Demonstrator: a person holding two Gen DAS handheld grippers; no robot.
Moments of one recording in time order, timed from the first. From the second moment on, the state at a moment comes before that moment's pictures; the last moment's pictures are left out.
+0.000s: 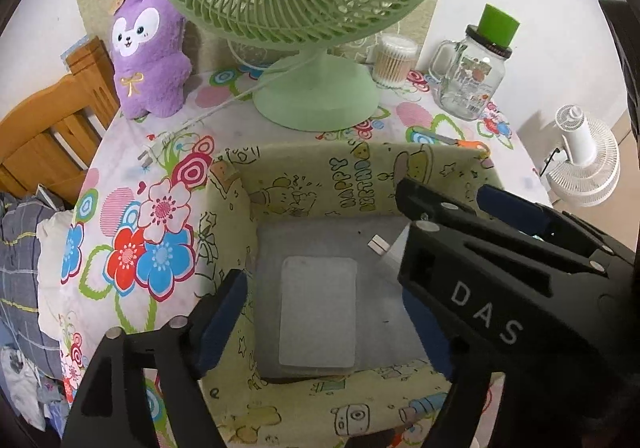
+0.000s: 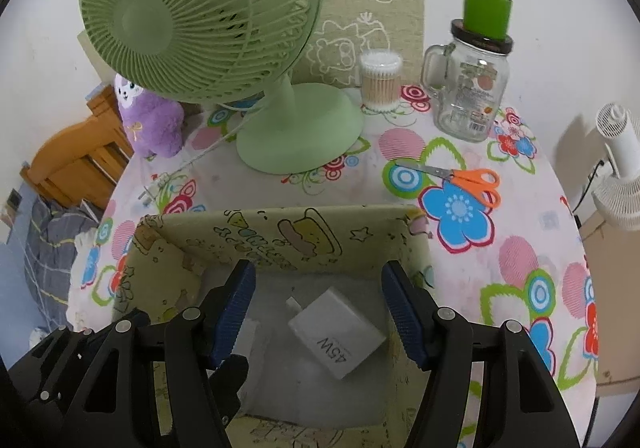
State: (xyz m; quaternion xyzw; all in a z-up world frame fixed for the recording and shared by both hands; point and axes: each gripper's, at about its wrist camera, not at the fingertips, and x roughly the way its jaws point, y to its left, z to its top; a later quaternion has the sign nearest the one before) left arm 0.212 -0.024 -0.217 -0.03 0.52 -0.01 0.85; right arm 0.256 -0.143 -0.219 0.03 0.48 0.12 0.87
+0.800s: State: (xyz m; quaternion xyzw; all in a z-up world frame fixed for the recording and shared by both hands) left arm 0.167 -0.024 -0.159 -0.01 0.47 -0.02 0.88; right arm 0.200 -0.164 -0.154 0.03 0.44 0.09 0.89
